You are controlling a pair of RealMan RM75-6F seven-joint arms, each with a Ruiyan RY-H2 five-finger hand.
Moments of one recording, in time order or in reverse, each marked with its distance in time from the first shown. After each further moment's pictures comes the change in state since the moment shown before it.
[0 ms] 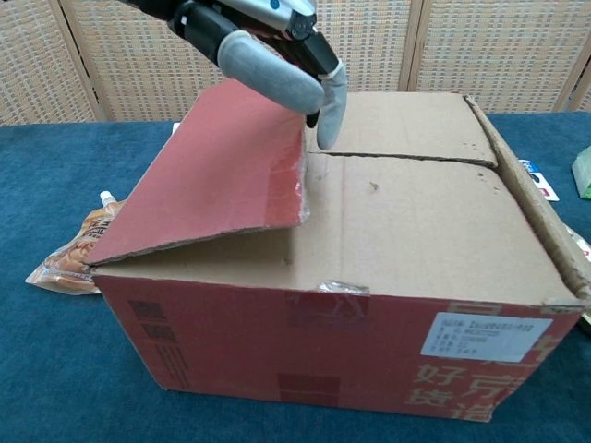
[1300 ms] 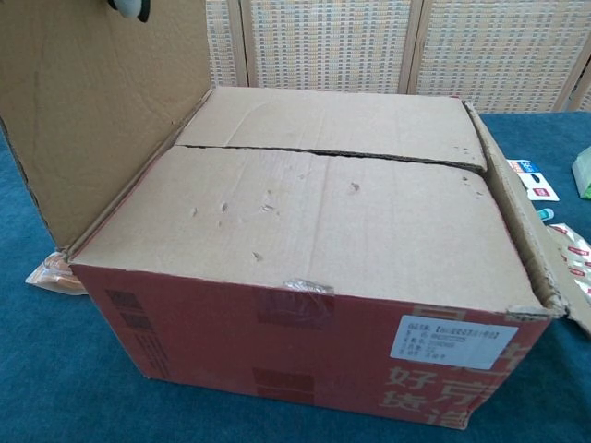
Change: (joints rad) left arm 0.290 0.460 0.071 -0.155 0.253 0.325 -0.130; right arm 0.046 0.007 0.053 0.018 0.033 -0.026 0.020
